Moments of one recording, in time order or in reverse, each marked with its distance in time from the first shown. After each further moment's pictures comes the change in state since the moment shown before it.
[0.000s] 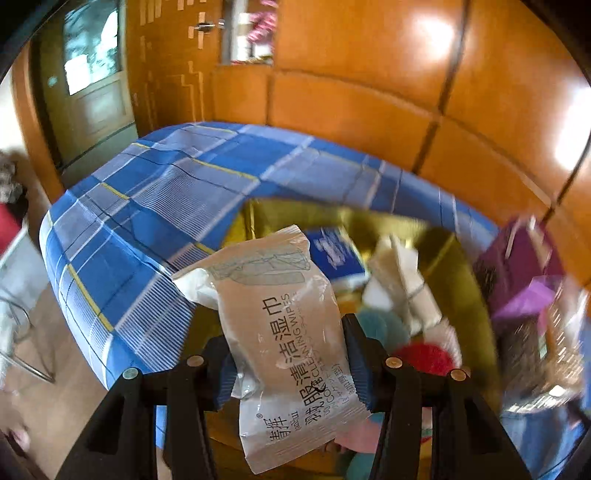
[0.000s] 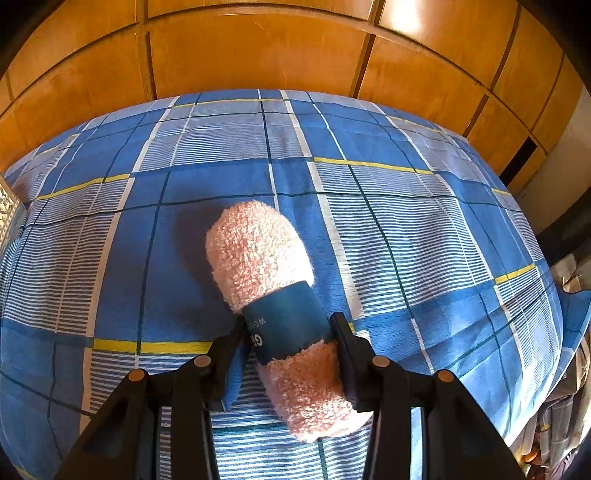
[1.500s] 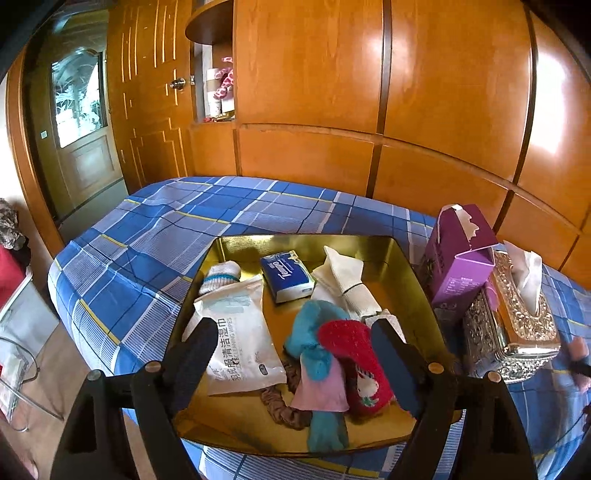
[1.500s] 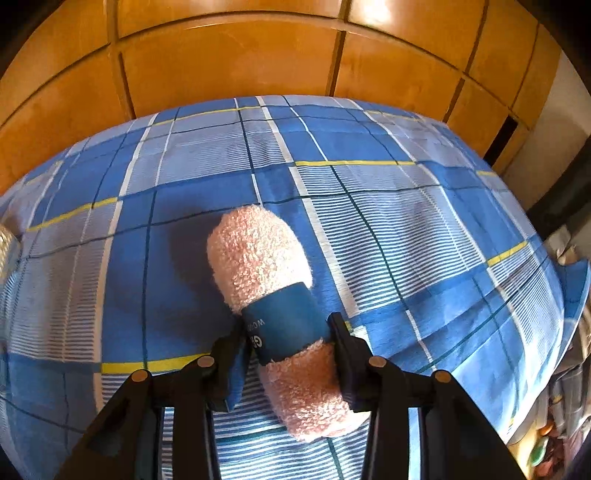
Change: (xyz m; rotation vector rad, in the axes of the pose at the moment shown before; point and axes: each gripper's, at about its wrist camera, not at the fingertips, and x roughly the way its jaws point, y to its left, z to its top) left arm -0.075 -0.044 -0.031 0.097 -0.194 -0.021; right arm -0.007 -0.003 0.004 0.132 0.001 -0.013
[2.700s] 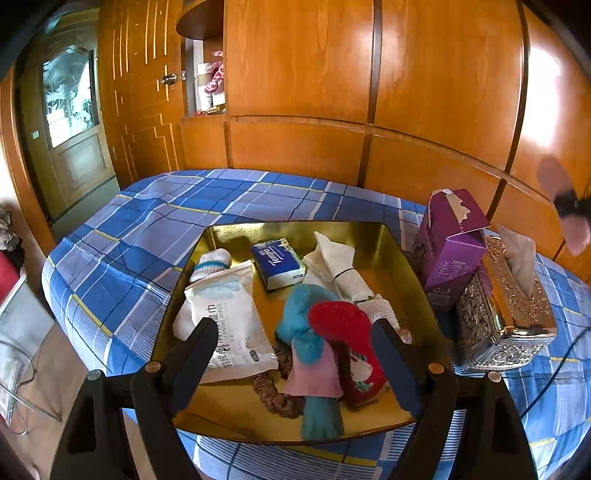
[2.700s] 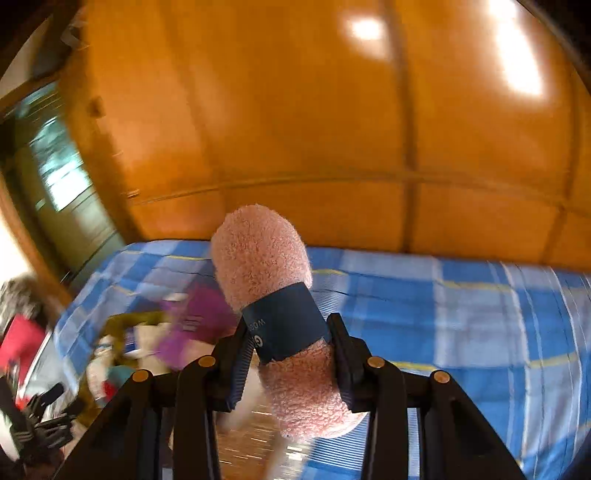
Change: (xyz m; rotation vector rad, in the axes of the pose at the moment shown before) left arm 0.002 -0.001 -0.009 0.017 0.025 -0.022; right arm -0.182 0.224 0.083 -0.359 -0.274 0.659
